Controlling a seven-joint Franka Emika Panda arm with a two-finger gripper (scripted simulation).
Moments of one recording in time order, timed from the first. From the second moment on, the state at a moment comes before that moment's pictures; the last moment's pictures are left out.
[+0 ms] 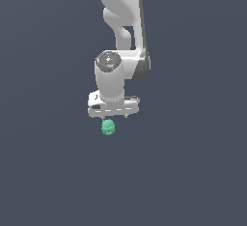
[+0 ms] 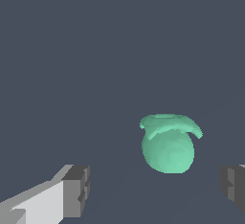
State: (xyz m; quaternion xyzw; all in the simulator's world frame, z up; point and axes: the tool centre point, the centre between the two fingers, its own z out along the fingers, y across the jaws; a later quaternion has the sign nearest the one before) arm 0.006 -0.039 0.128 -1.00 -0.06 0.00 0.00
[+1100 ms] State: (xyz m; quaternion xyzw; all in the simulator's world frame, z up) arm 0.005 -0.077 0.058 -1.00 -0.07 0.00 0.00
